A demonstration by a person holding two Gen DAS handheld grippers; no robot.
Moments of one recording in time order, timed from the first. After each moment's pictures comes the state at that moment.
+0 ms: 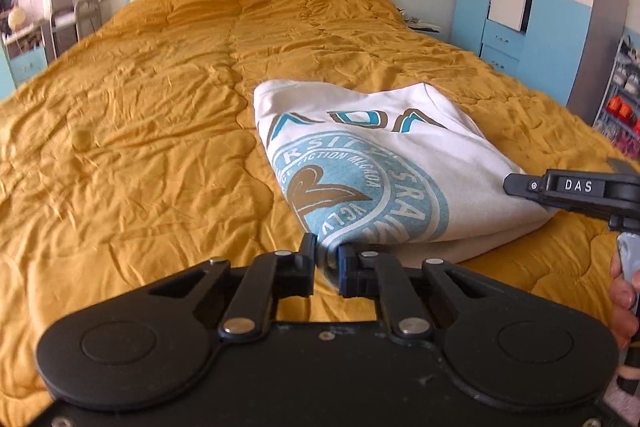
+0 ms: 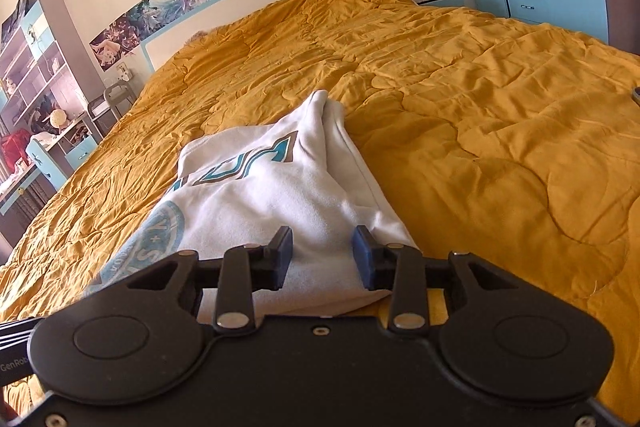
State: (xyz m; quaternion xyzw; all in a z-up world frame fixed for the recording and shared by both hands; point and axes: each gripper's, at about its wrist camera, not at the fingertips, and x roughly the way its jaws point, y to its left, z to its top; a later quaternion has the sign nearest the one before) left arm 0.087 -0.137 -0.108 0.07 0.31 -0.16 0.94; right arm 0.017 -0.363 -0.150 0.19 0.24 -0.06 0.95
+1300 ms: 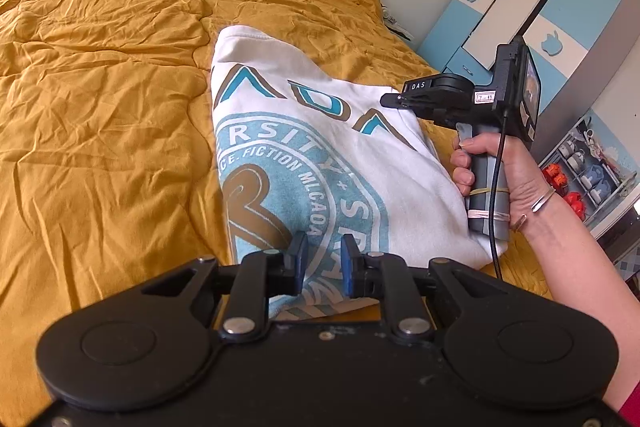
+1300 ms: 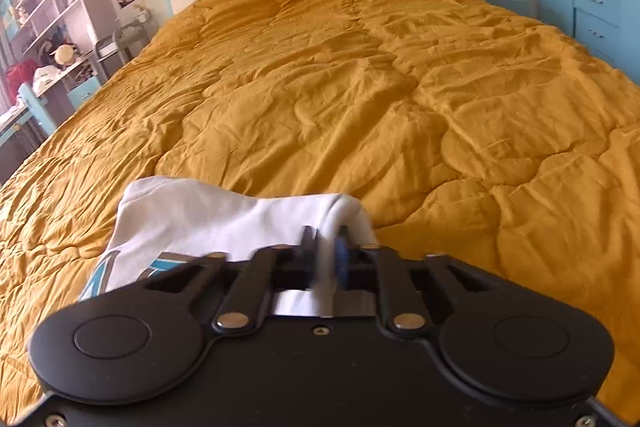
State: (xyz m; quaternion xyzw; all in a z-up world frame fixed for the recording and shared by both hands) left arm 0.128 -0.117 -0.122 -0.14 0.38 -0.24 0.88; right arm 0.226 -0.396 -0.132 0.10 0.30 0.00 0.95
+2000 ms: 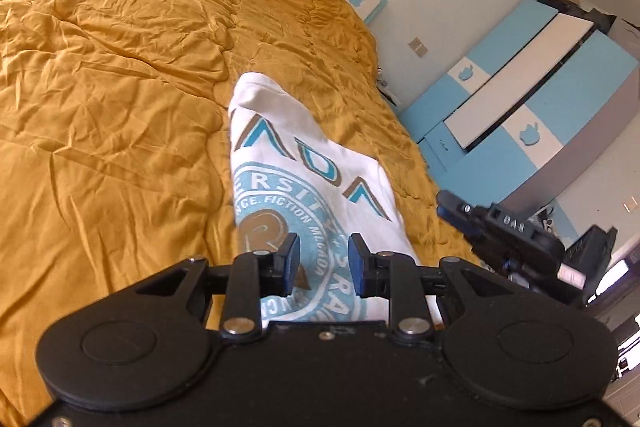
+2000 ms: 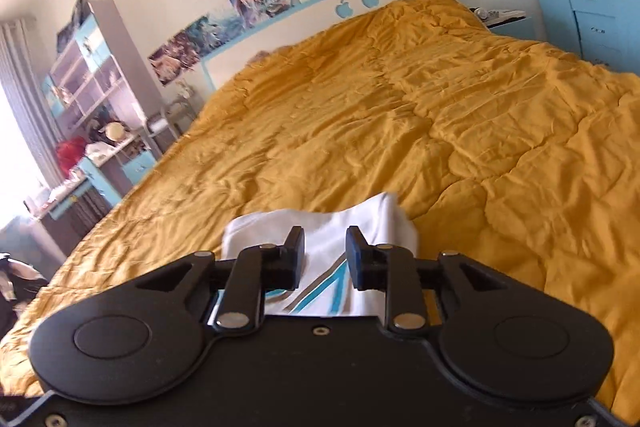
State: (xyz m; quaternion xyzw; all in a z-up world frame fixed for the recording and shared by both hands) left arm 0.118 -0.062 -0.103 -0.28 0.33 -0.25 0.87; right arm 0.069 -0.384 -0.094 0.20 0.20 0.07 0.96
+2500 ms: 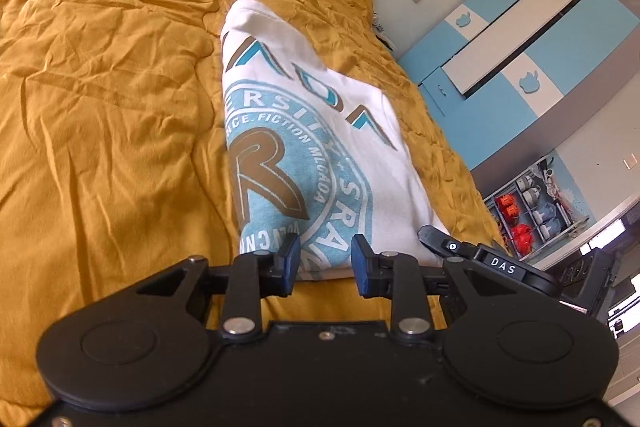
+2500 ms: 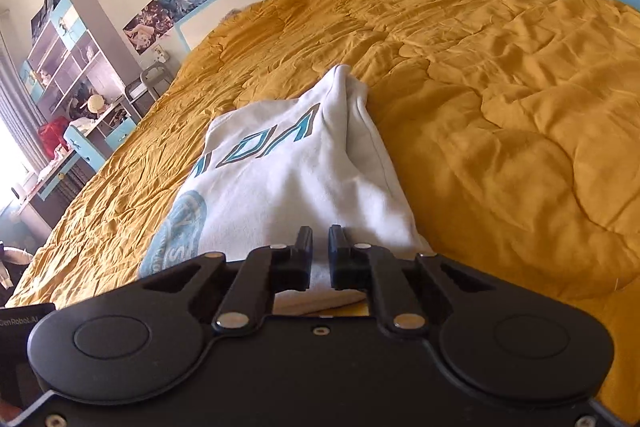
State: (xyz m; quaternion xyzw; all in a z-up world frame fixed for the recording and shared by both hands) left arm 0.115 -0.077 -0.133 -0.25 0.39 -0.28 0.84; right arm 0.021 -0.383 -0.152 0.20 0.27 0.02 0.94
